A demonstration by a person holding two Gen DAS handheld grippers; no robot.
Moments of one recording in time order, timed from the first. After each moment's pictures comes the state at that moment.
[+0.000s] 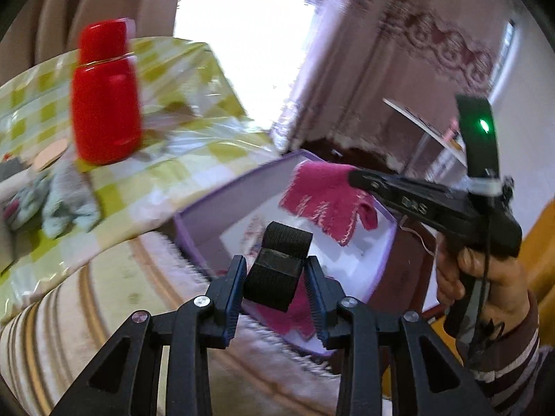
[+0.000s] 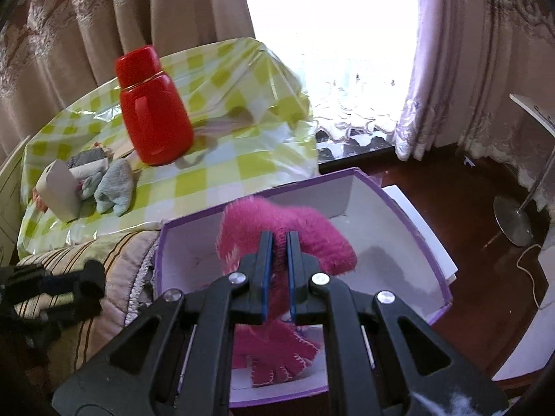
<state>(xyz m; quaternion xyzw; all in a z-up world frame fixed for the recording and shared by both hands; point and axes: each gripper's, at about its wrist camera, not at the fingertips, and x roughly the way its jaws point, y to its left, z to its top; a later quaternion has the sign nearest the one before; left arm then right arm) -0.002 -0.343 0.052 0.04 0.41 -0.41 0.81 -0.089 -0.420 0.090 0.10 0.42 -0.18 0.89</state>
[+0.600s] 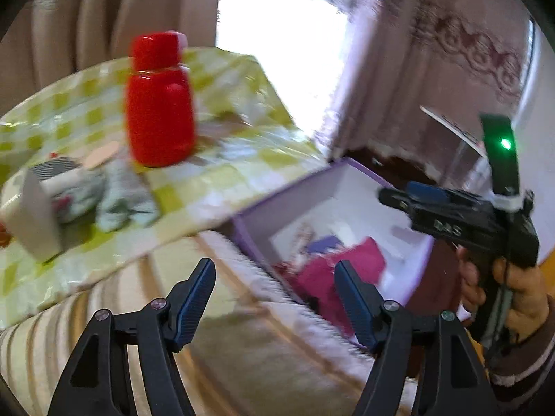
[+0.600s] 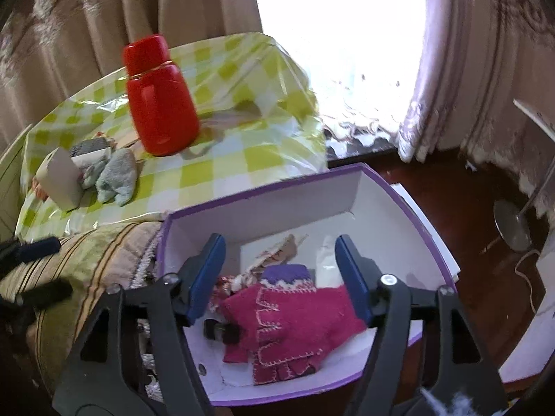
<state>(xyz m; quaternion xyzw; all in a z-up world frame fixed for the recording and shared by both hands) 0.000 -0.295 0.064 0.05 0.39 -0.30 0.87 -0.085 -0.400 0.085 0.07 0.42 -0.17 0.89</state>
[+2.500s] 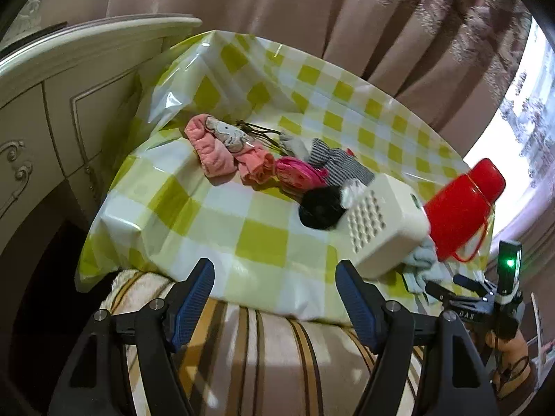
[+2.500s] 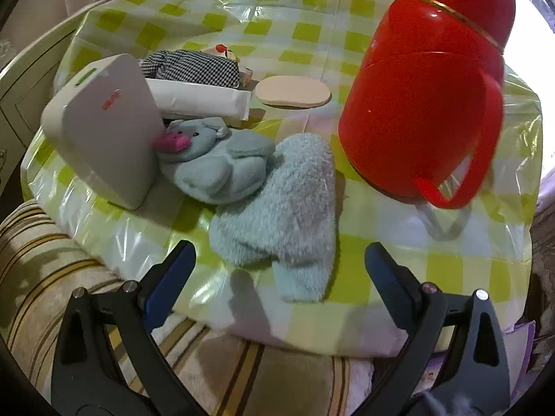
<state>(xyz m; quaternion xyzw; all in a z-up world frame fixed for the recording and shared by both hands) 0.091 0.046 0.038 -0.19 0.38 0.03 0.90 0.166 -0.194 -0.016 -0.07 0.52 0.04 0.85</state>
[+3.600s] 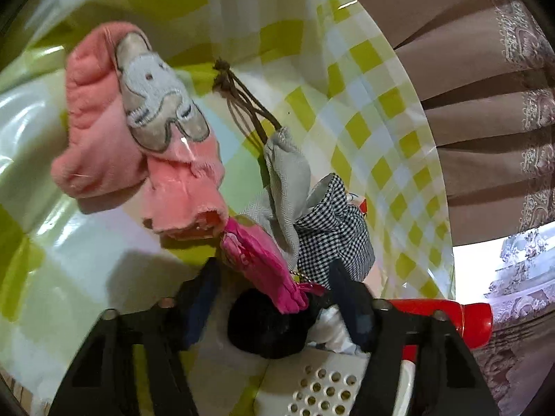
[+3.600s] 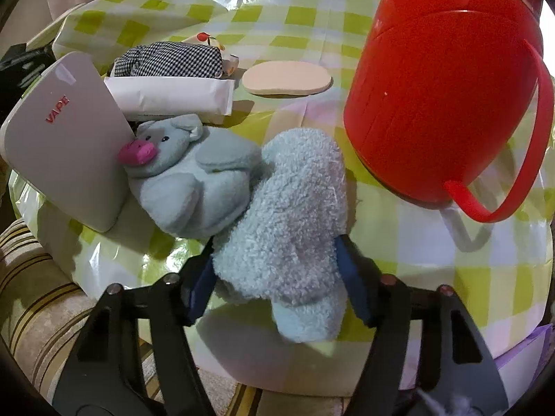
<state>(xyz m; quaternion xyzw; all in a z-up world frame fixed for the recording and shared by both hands) 0.281 0.066 -0.037 -0.44 0.44 0.00 0.78 0.195 -0.199 -0.047 -0.04 0.54 0.04 0.84</state>
